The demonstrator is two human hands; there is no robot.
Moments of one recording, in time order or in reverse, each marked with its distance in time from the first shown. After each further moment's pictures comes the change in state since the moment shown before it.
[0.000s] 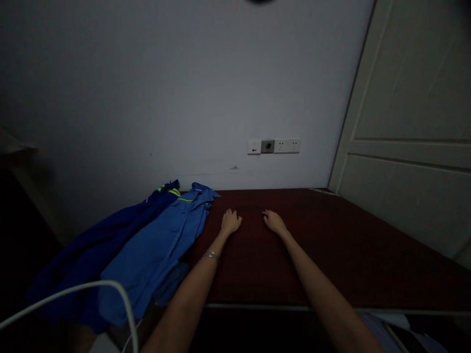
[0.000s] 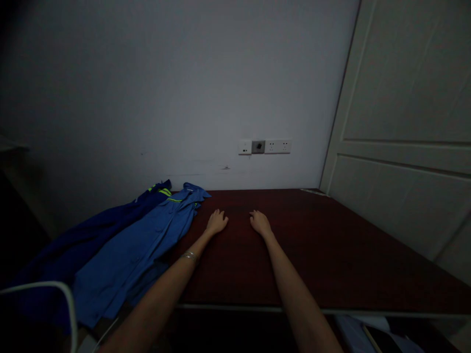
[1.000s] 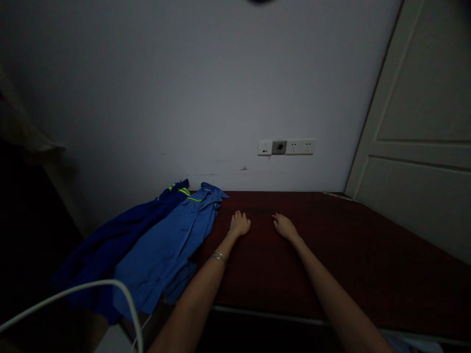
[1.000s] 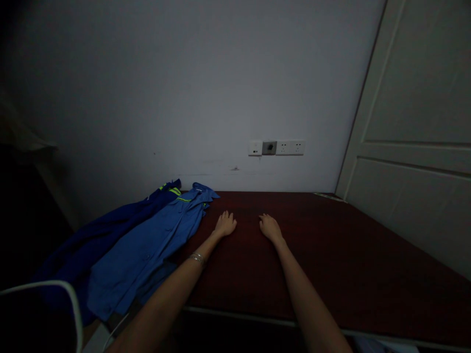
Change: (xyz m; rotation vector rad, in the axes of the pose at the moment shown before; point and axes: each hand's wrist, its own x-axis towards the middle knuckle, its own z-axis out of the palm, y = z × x) left_hand 0.004 -0.003 0.011 0.012 -0.043 0.016; right_hand -0.002 0.001 0.004 -0.042 -0.022 -0.038
